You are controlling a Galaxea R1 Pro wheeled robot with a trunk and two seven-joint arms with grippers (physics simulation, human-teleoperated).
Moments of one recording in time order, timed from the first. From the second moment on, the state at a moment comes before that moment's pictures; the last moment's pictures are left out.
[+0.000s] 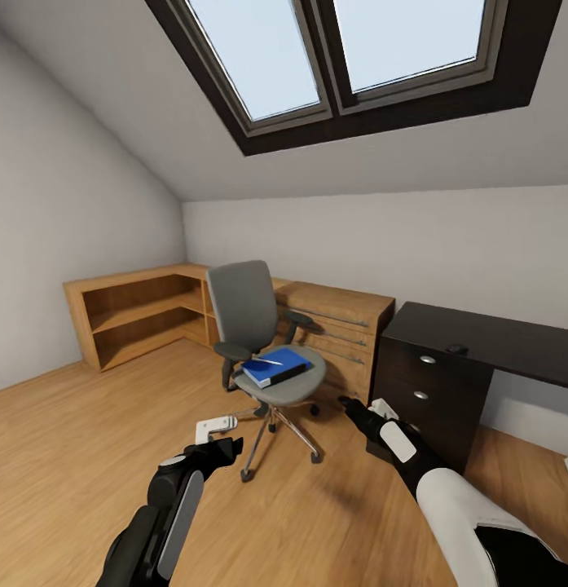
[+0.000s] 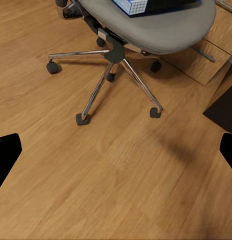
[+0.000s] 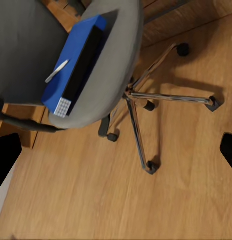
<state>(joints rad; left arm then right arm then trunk) -0.31 -0.16 -0.07 -1.34 0.20 0.69 0.21 -0.82 0.02 -0.12 -0.35 -0.71 0.24 0.08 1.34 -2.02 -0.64</state>
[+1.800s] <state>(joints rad) -0.31 -0.16 -0.08 -1.34 0.20 0.69 0.21 -0.82 0.02 -0.08 -0.39 -0.68 0.12 0.07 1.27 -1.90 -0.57</state>
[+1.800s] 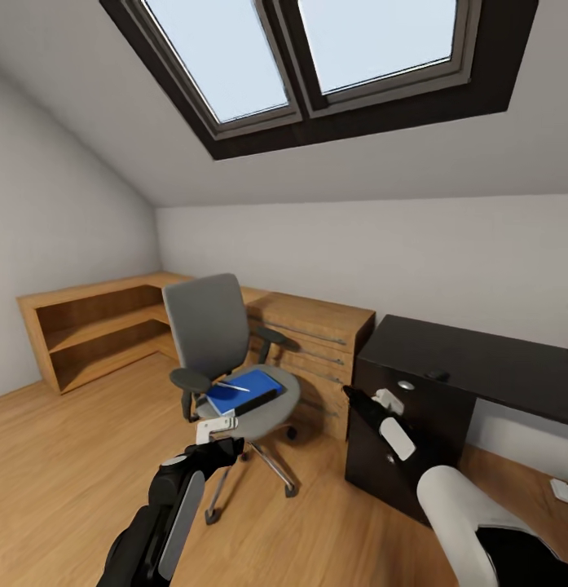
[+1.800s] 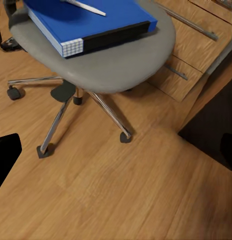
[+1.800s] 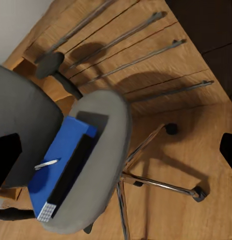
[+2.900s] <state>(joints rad) -0.31 -0.15 -0.24 -1.35 0.19 0.56 0.26 -0.82 0.02 0.00 -0.41 -0.37 -0.12 -0.20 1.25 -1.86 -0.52</state>
